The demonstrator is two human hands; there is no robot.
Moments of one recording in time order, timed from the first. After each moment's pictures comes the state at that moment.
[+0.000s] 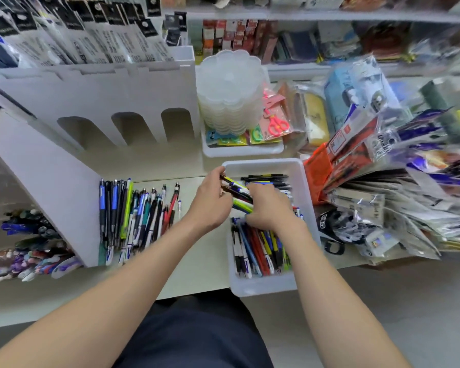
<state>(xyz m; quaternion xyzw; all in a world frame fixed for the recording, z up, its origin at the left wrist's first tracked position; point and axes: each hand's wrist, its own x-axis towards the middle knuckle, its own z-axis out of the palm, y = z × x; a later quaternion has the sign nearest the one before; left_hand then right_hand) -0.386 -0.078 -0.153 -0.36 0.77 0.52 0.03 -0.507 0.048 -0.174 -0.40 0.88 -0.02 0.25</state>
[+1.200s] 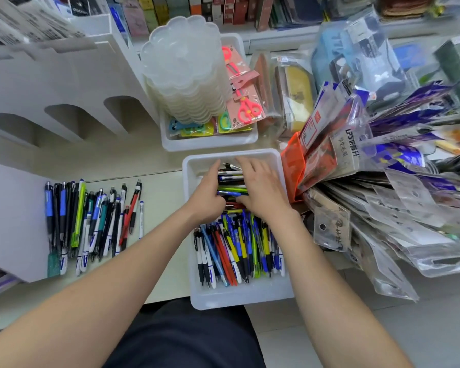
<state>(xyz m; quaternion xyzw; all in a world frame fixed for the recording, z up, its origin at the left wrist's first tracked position) -0.473 -0.037 -0.212 -0.34 0.77 0.52 0.15 -0.592 0.088 -0.236 -0.44 0.88 -0.12 0.17</state>
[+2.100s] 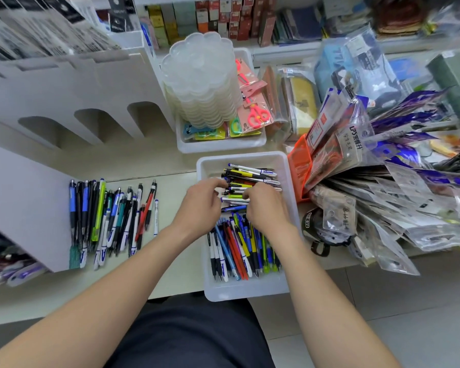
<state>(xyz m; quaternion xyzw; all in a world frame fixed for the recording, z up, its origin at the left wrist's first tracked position) -0.421 -0.044 -0.192 -0.30 0.87 0.39 0.01 -0.542 0.089 -0.214 -0.38 0.90 -0.05 0.19</state>
